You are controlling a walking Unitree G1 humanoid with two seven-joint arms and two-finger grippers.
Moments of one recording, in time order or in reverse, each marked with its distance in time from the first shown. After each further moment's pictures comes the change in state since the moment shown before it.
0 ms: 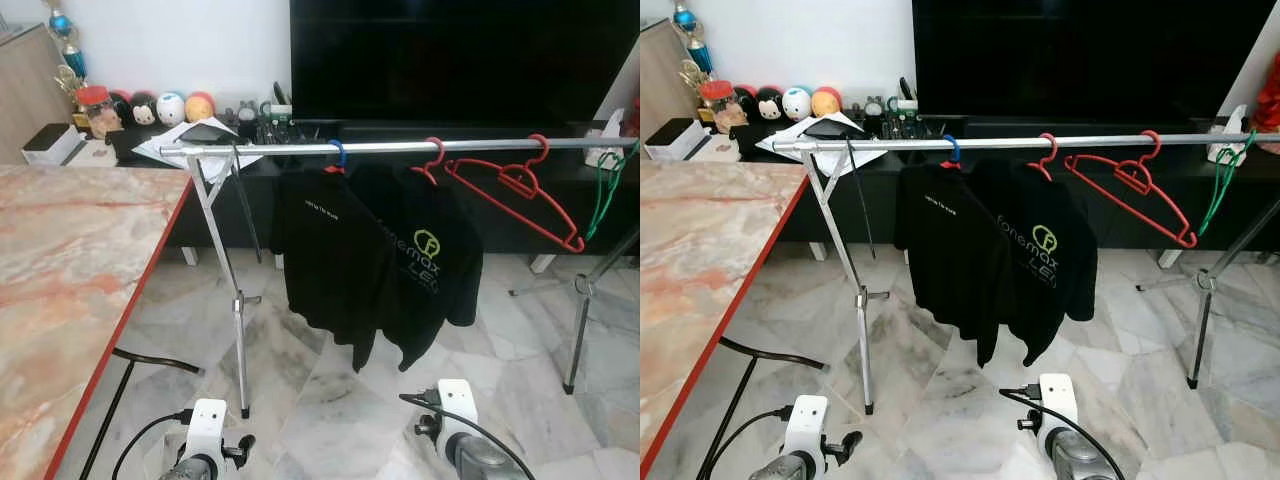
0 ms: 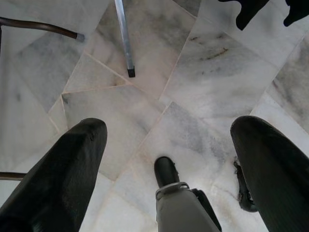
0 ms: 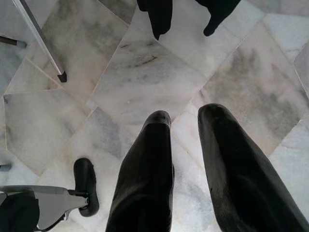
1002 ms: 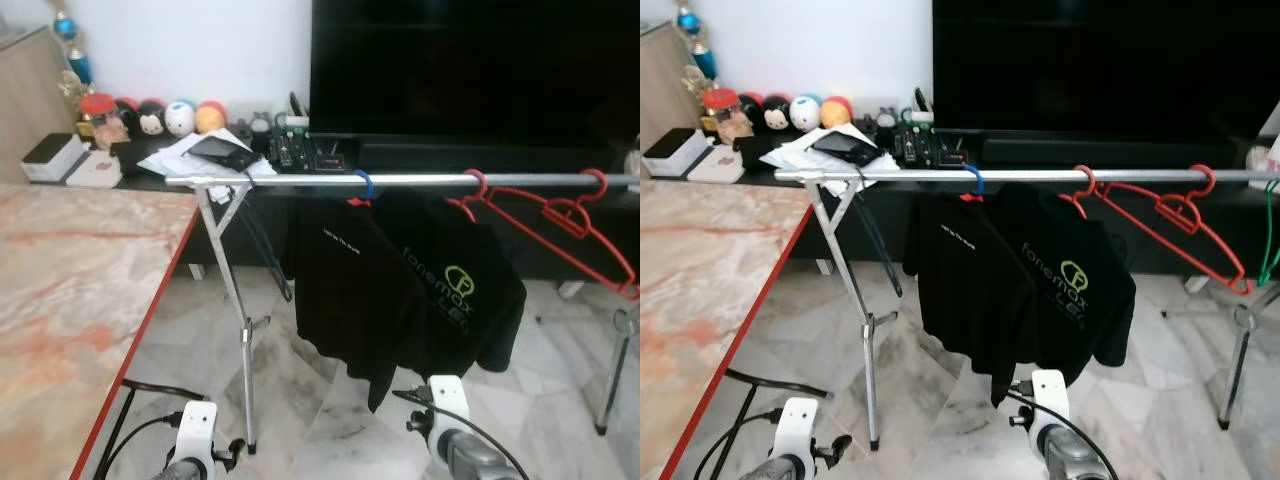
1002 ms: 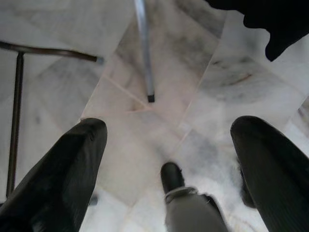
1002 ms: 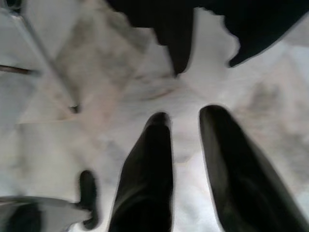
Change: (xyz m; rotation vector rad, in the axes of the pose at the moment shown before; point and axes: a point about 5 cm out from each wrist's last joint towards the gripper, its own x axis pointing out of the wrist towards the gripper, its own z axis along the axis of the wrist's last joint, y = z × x) left arm -0.001 -0.002 -0.004 0.007 0.013 -0.010; right arm -0.001 -0.003 -0.002 0.005 0.001 0.000
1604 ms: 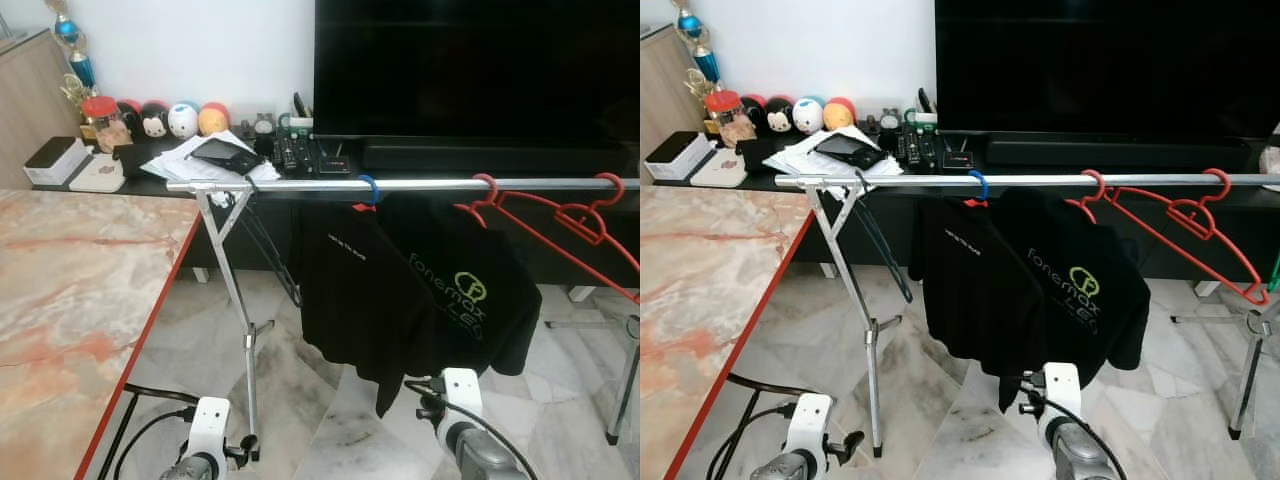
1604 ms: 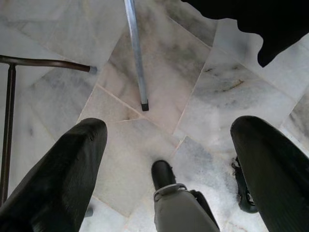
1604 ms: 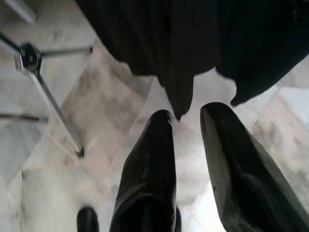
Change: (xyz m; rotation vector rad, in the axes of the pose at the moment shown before) left arm 0.001 -0.001 0.006 0.024 -0.013 -0.010; right arm -0.002 0.001 0.019 0.073 -0.209 -0.012
